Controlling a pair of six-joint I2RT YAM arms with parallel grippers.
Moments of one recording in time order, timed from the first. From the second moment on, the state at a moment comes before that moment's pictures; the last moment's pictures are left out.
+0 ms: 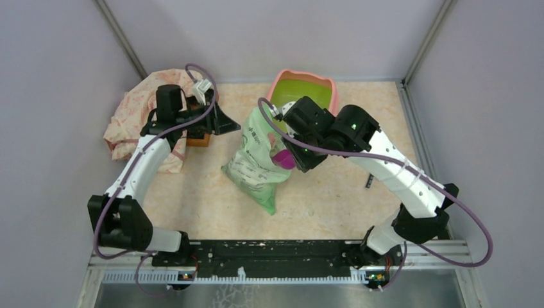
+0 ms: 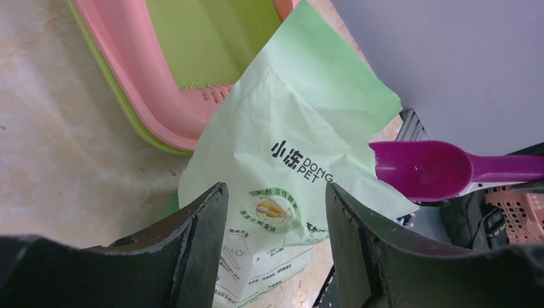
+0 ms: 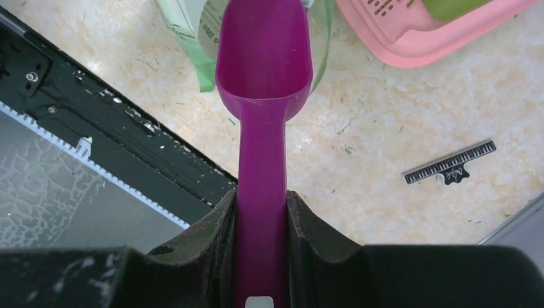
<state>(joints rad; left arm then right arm) -0.13 1.39 1.19 -0.29 0.89 -0.25 1.00 1.49 1.97 -1.52 0.19 0.25</state>
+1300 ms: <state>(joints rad) -0.20 1.56 1.20 -0.23 1.05 -0.24 0.91 1.53 1.86 -1.41 0.04 0.18</state>
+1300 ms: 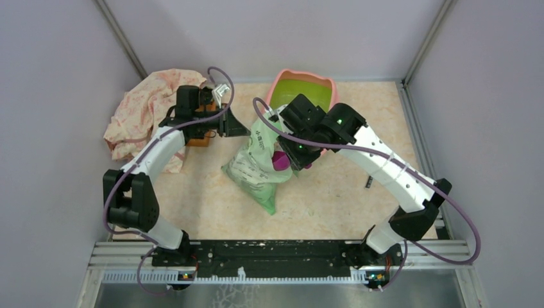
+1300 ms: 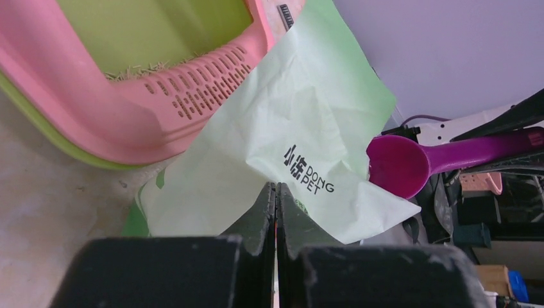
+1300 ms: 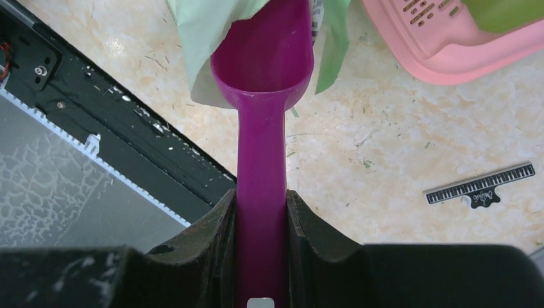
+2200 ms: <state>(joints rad) -0.23 1.29 1.08 -0.39 0.86 -0.20 0.90 1.55 1.85 -1.39 0.05 0.15</state>
